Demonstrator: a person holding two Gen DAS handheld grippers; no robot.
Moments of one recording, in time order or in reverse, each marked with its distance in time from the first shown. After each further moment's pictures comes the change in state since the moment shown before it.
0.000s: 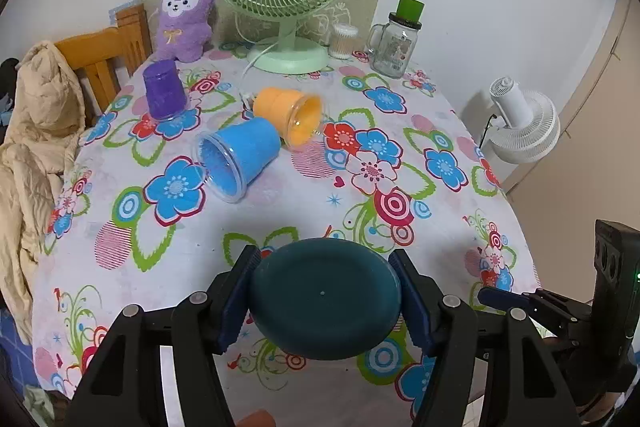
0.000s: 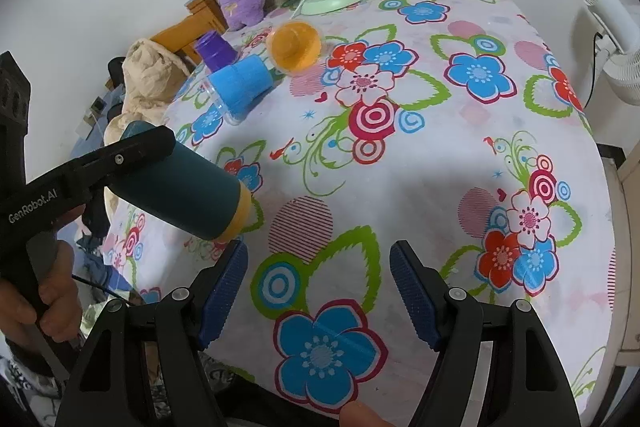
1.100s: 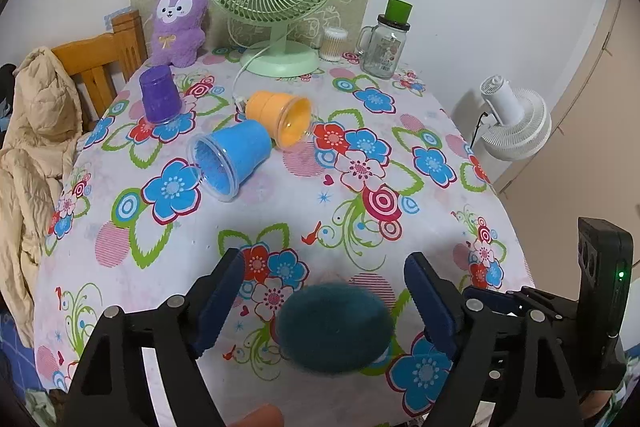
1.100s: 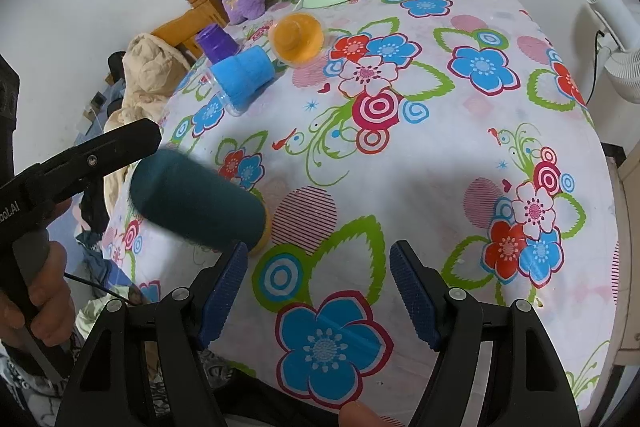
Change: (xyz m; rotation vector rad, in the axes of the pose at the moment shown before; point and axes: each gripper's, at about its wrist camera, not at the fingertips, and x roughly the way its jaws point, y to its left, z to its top) left arm -0.010 -0.008 -0.005 0.014 -0.006 -0.017; right arm 0.004 0.002 -0.004 -0.002 0.016 -0.003
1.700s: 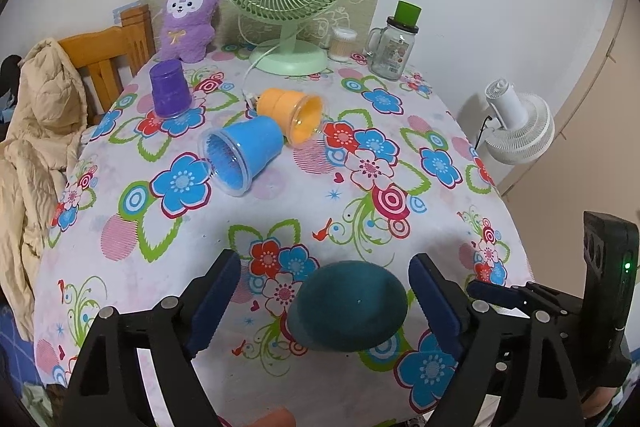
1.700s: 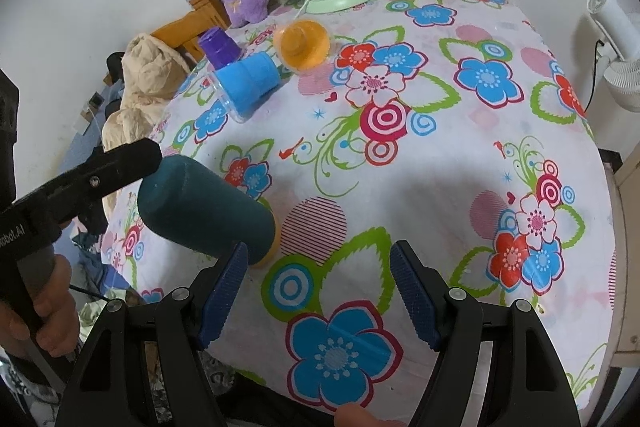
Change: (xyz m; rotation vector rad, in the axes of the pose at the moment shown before) left arm -0.004 0.012 -0.004 -0.023 -0.006 0.002; right arm -0.001 0.015 0.007 -0.012 -0.019 -0.020
